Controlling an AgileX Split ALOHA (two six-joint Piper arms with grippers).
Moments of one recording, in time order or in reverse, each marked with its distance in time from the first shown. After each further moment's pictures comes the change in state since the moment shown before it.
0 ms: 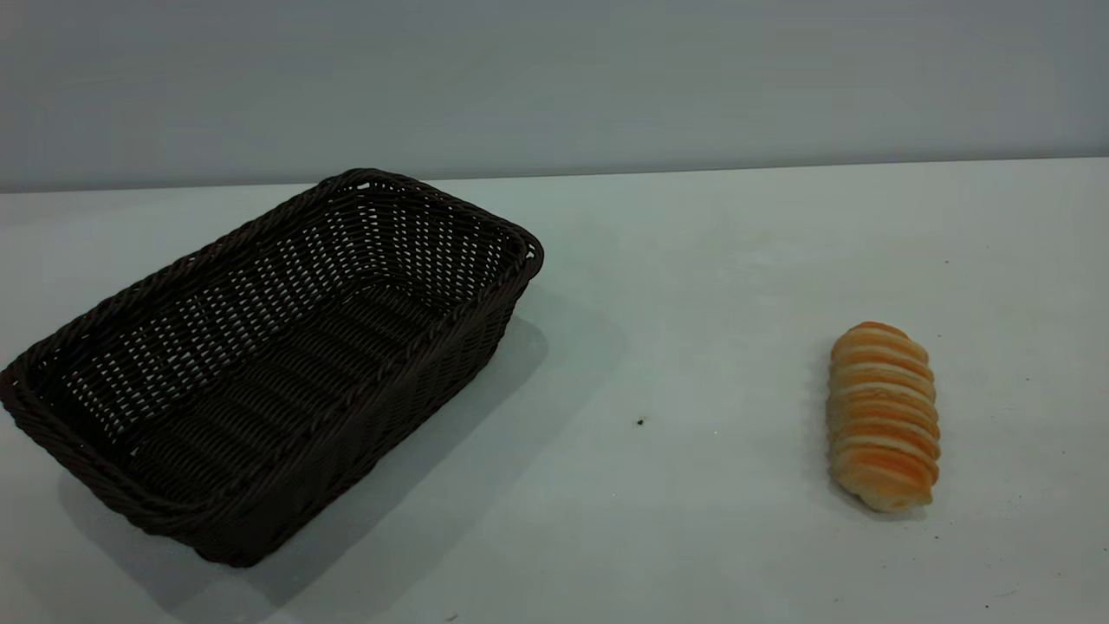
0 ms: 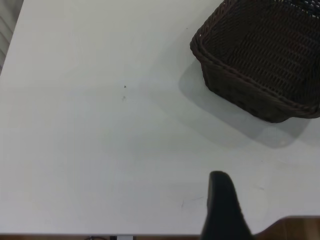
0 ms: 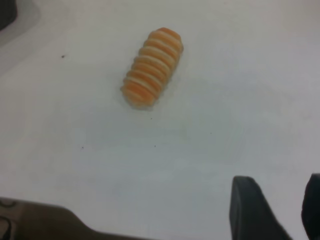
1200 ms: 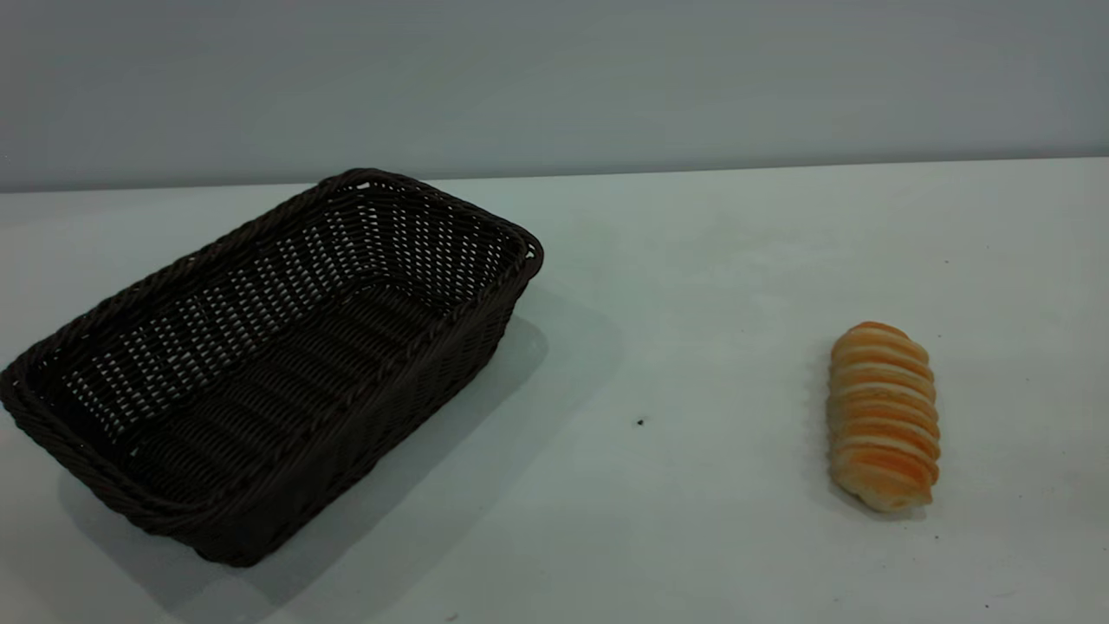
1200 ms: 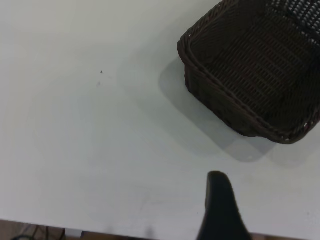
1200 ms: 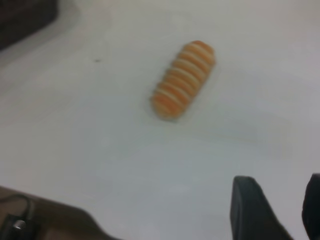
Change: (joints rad) left arm -0.036 0.283 -0.012 -0.008 -0.166 -0.234; right arm 0.169 0.269 -0.095 -0.052 -0.119 0.054
